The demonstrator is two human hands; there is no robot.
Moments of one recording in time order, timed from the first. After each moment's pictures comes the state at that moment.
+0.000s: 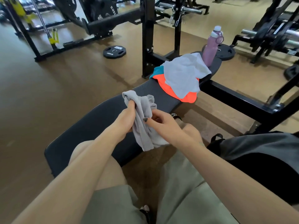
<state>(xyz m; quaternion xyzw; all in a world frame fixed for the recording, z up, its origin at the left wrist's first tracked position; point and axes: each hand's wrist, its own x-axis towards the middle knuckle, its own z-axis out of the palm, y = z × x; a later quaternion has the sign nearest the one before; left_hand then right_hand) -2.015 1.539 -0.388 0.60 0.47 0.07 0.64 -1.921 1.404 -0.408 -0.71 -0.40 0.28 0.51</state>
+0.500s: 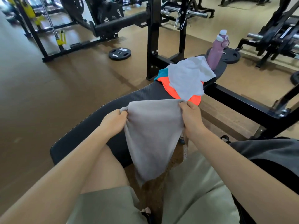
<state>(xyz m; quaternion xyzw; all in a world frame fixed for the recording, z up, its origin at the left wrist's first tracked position) -2.053 1.568 -0.384 0.79 0.47 0.04 0.38 -1.870 1.404 -0.406 -0.72 -0.08 0.23 0.65</state>
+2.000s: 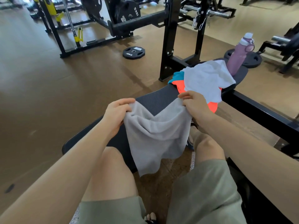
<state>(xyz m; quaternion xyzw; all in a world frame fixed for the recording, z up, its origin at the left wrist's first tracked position) -2.055 1.609 -0.373 0.61 0.45 0.22 0.61 -1.831 1.463 -0.385 -0.80 -0.27 0.24 0.49</state>
